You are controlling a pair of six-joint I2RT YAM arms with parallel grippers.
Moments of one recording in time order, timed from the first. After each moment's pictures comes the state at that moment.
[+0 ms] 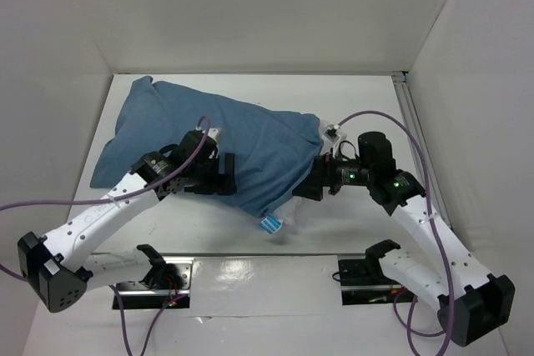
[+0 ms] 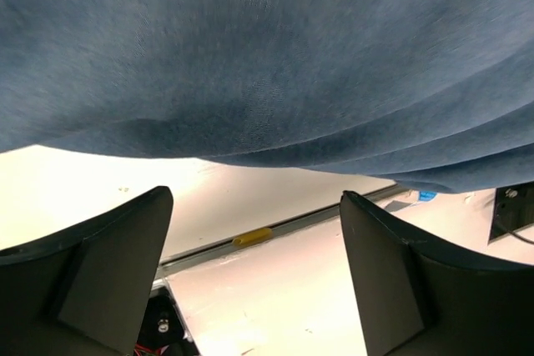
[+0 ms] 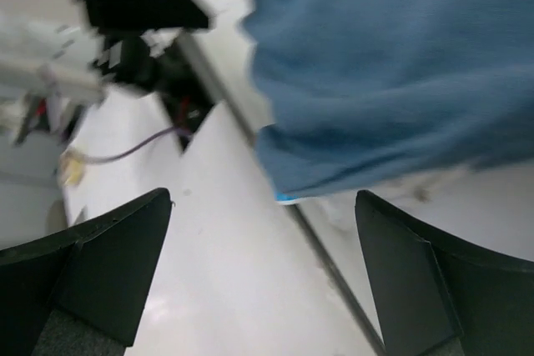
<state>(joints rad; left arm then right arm) -0.68 1.12 1.08 -0.90 -0.05 -0.58 0.37 0.86 0.75 -0.42 -0.84 0.34</state>
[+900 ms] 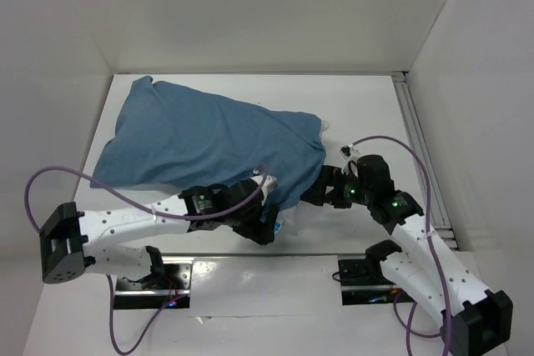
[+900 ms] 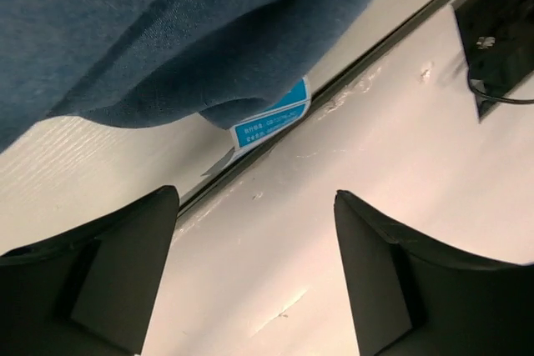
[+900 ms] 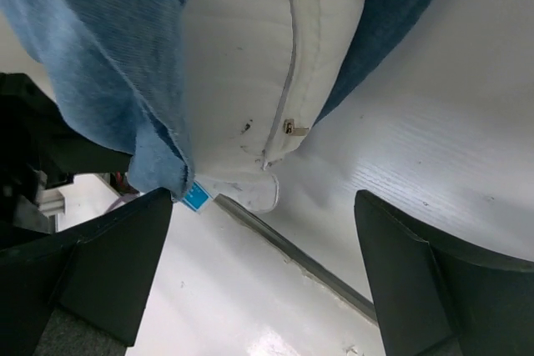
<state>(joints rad) -1.11 1.22 0.89 -0.58 0.02 -0.68 0.37 0.72 0.52 -0.46 -0.45 0.60</state>
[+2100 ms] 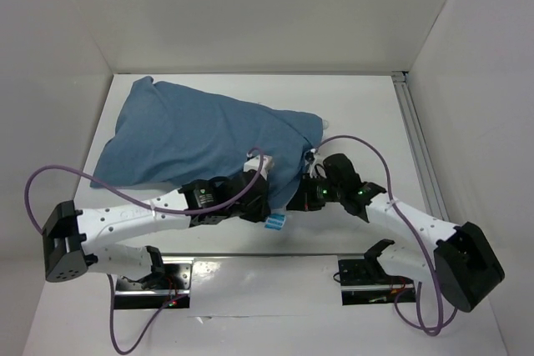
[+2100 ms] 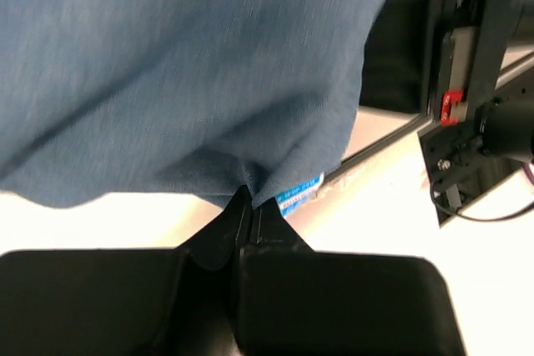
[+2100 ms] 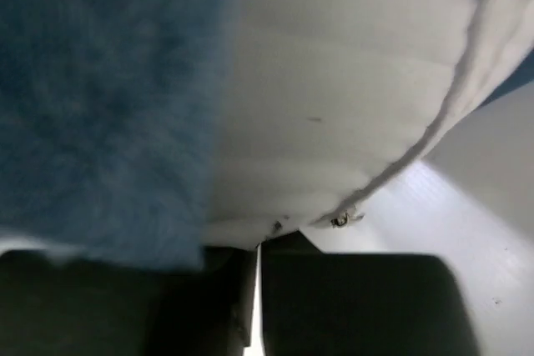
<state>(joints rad) -1.13 1.29 1.00 -0.55 -0.21 -0.79 0.57 1.10 0.48 -0.11 -0.54 0.56</state>
